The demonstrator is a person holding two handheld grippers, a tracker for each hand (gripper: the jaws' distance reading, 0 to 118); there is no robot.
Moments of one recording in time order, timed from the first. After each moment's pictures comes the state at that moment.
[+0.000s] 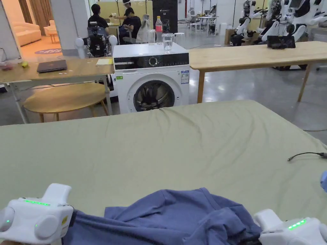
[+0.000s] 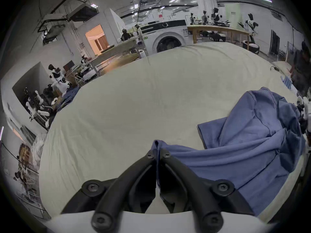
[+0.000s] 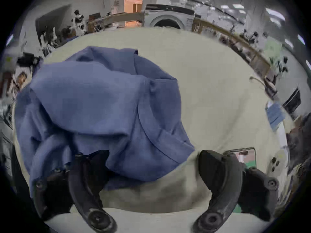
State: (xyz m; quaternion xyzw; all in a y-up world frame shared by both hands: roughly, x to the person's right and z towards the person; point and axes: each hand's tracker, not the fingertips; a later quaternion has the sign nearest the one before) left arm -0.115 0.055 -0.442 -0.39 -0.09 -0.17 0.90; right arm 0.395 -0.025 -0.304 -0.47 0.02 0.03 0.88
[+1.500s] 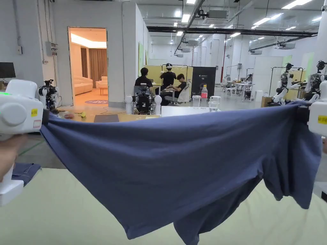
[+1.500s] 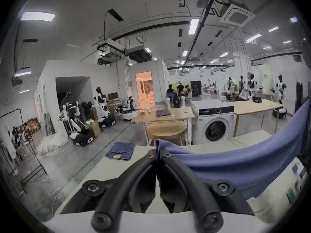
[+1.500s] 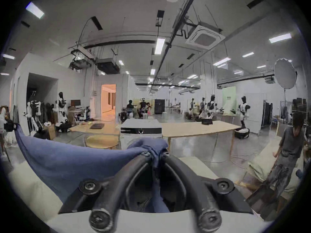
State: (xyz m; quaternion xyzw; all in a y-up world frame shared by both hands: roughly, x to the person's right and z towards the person) left arm -0.291 0.380 -0.494 -0.12 0.06 -0.05 0.99; right arm 0.315 0.385 -0.424 -0.04 -0.11 0.01 0.99
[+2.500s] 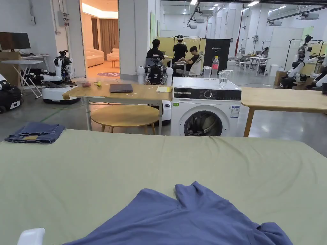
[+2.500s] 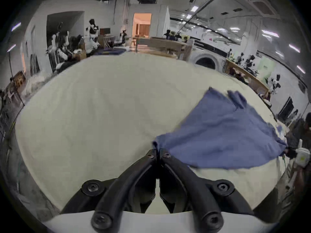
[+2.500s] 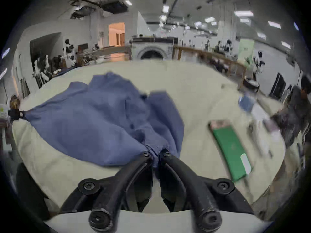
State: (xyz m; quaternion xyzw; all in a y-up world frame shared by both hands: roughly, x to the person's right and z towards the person) left arm -0.335 0.015 -0.253 -0.37 0.00 0.08 0.92; right arm 0.316 -0.009 -0.172 -0.36 -0.06 -0.07 0.93
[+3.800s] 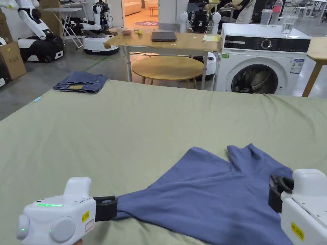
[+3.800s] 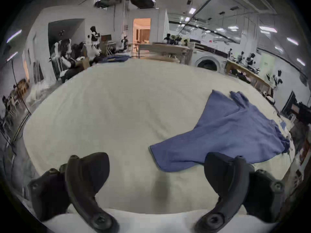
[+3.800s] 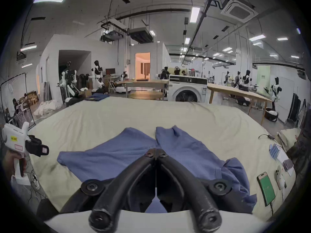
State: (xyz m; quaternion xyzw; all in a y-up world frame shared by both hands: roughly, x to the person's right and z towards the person) left arm -0.352 0.019 -0.272 -0.37 0.01 0.04 0.93; right arm 0.093 0.091 -0.257 -0.20 0.04 0.01 0.98
